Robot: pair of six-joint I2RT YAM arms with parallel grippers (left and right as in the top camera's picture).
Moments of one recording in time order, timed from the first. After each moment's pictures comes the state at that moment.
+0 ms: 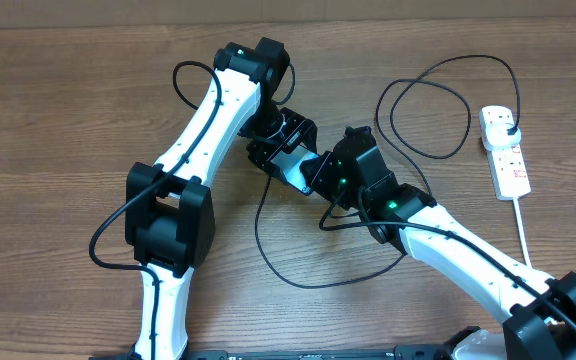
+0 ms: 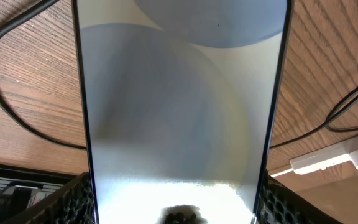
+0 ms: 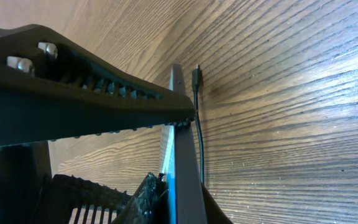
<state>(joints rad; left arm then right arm) -0.39 2.23 2.03 -1.43 0.52 -1.18 0.58 1.51 0.87 -0.09 -0.14 1.12</state>
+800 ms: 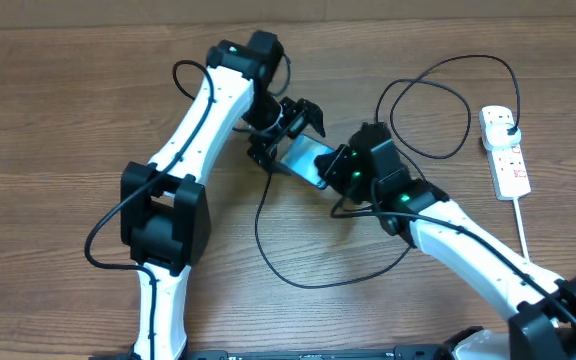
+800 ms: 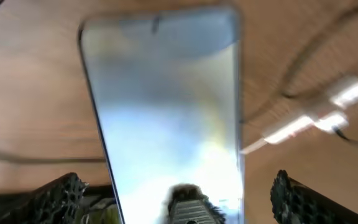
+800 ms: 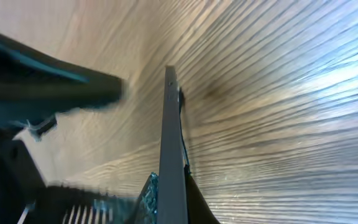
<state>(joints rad) -0.35 2.23 2.04 -1.34 0.64 -1.07 0.49 1.49 0.87 -0.12 -0.16 1.12</state>
